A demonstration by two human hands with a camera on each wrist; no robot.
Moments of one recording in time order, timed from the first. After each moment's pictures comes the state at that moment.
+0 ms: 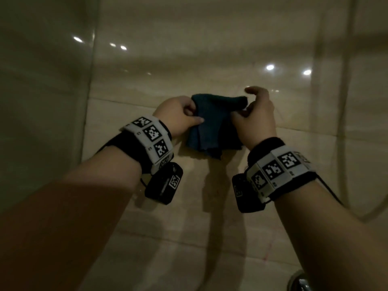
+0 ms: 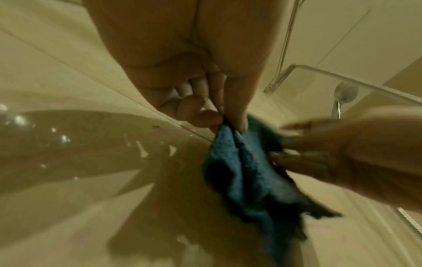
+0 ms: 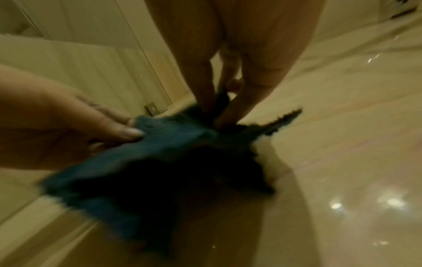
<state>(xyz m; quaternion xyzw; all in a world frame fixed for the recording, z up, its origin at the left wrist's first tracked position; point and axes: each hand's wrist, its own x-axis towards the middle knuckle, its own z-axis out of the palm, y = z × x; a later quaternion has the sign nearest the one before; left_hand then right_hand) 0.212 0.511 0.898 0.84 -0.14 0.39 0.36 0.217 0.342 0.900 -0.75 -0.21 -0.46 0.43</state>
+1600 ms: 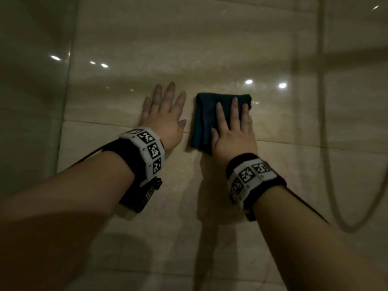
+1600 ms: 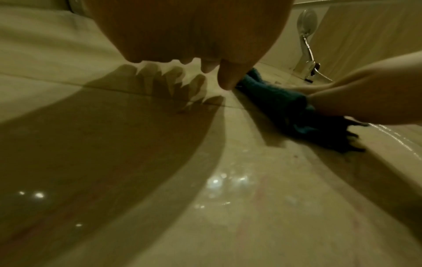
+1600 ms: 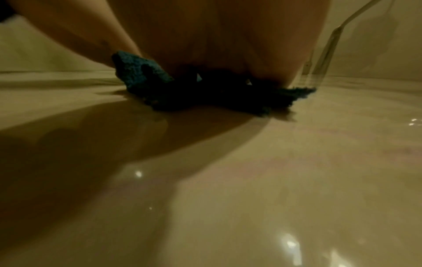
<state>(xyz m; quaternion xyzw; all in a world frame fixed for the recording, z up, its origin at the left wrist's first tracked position) 0.243 0.511 0.917 0.88 -0.06 0.47 0.03 0.246 0.350 0.899 -0.90 -0.09 -0.43 0.06</state>
